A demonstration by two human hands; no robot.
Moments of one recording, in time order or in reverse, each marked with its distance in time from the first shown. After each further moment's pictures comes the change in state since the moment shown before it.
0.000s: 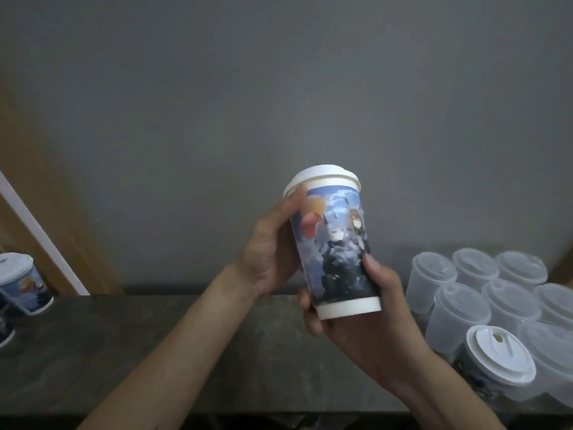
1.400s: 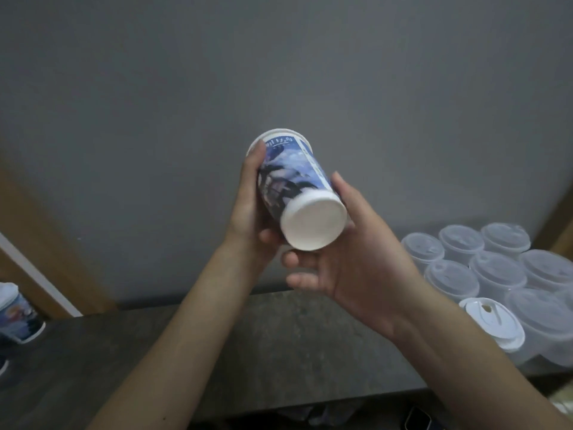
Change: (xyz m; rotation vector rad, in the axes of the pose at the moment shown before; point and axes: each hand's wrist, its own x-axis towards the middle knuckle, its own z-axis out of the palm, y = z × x) left_hand 0.022 0.020 0.017 0.121 0.295 0.127; right_hand 0.025 -0.046 0.041 -0.195 0.255 0.084
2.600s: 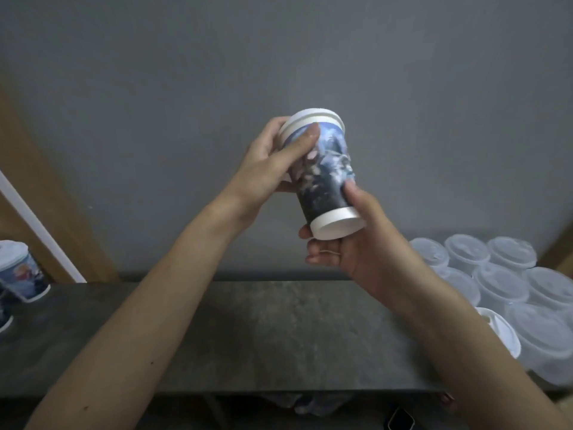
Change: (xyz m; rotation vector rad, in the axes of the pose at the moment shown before) left_hand 0.011 0.029 -0.011 0.553 0.030 0.260; right_hand 0.011 0.001 -0.024 -0.249 0.082 -0.057
